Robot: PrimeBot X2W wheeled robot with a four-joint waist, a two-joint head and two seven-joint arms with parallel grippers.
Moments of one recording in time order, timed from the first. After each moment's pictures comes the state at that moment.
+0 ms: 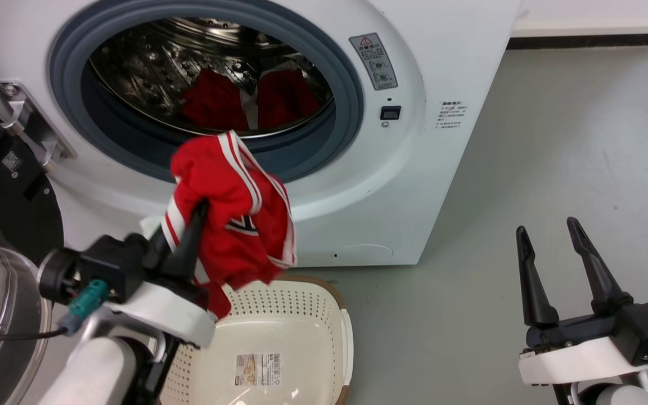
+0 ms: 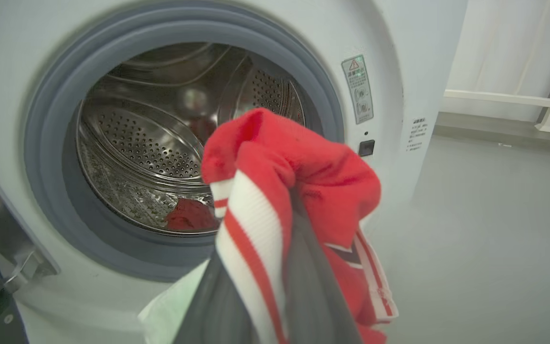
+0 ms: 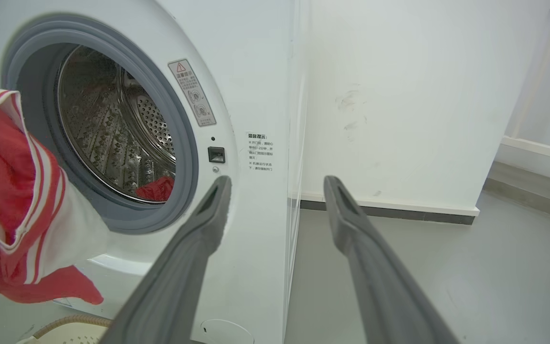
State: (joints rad) left arm -0.26 0.48 -0.38 -0.10 -0.45 0.09 -0.10; right arm -0.01 -0.05 0.02 -0.06 0.03 0.13 -0.26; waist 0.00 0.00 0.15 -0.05
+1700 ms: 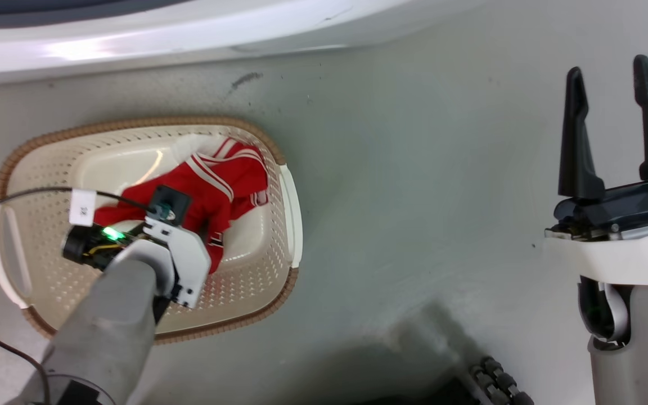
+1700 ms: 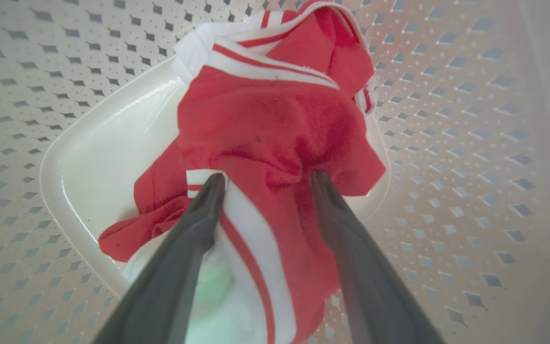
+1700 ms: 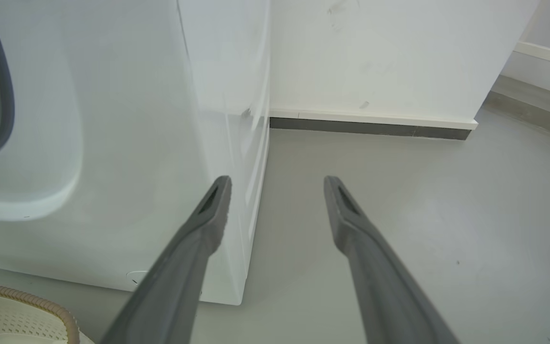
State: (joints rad) left arm -0.86 0.25 -0.68 1.27 -0.36 -0.12 -0.16; right arm -0.35 -0.05 0.01 -0.14 0.09 0.13 -0.26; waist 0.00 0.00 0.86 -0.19
